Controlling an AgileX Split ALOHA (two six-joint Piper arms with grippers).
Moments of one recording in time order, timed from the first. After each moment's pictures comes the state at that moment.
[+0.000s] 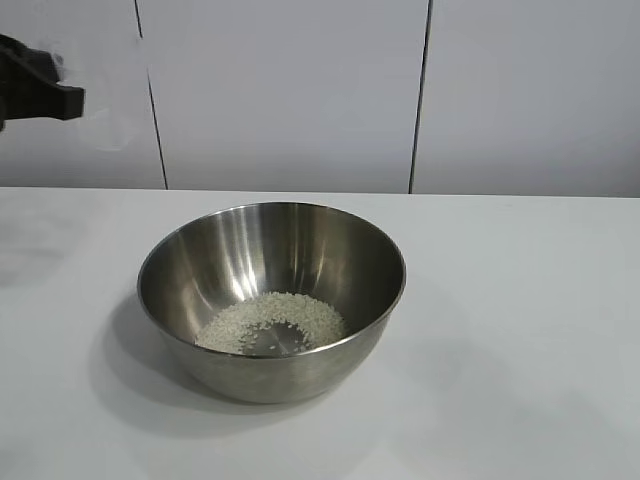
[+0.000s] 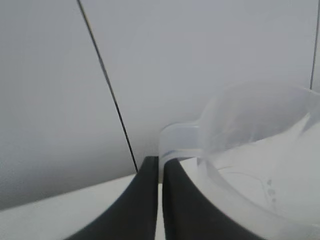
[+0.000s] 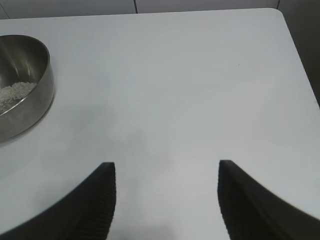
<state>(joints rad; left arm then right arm) -0.11 1.56 -0.58 0.20 -0.73 -0.05 0.02 -0.02 -0.47 -0.02 1.08 0.01</state>
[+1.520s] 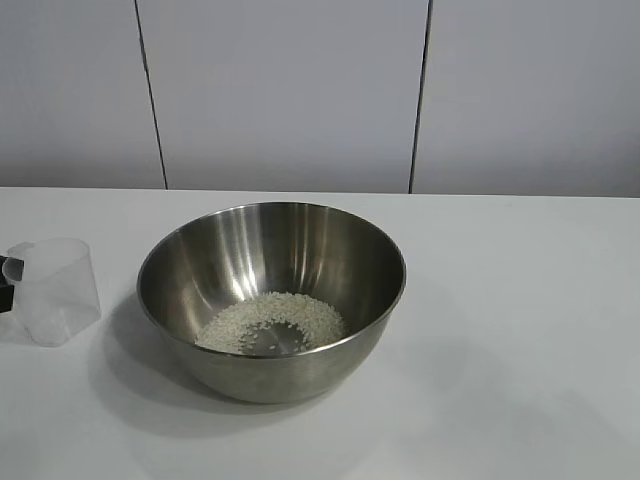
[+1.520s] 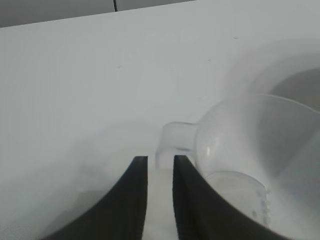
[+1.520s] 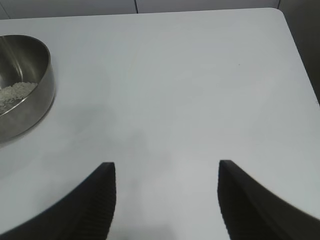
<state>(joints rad) 0.15 1.99 -0.47 0.51 -1.02 -0.03 0.02 -0.02 -0.47 -0.02 1.08 0.01</state>
